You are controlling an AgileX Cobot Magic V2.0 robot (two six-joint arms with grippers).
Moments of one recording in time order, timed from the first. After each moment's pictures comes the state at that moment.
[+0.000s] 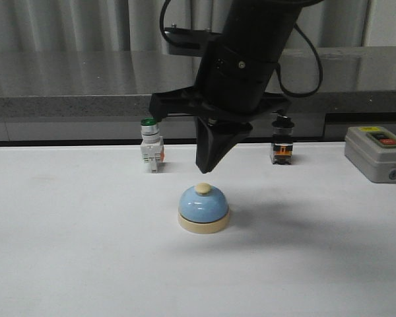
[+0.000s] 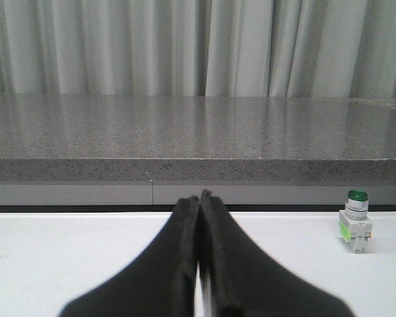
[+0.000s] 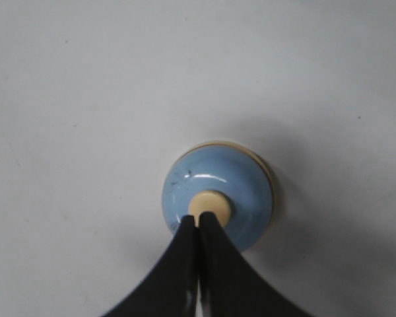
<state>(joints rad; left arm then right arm) -0.05 0.00 0.00 -0.06 0.01 -0.01 0.59 1.89 -1.39 0.15 0.73 0.02</state>
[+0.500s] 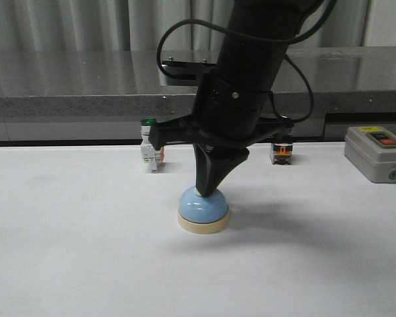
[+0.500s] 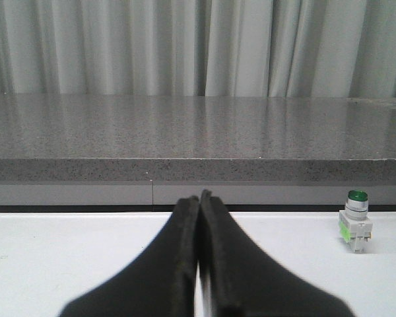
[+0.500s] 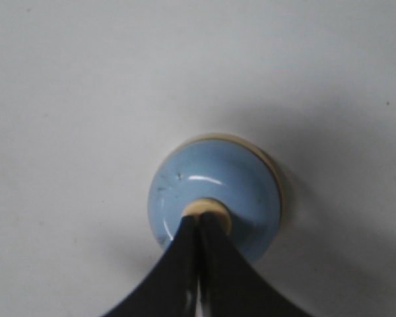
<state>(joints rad) -0.05 0.00 0.00 -0.06 0.01 -0.01 0.60 1.96 -1.40 0.15 0.72 0.02</state>
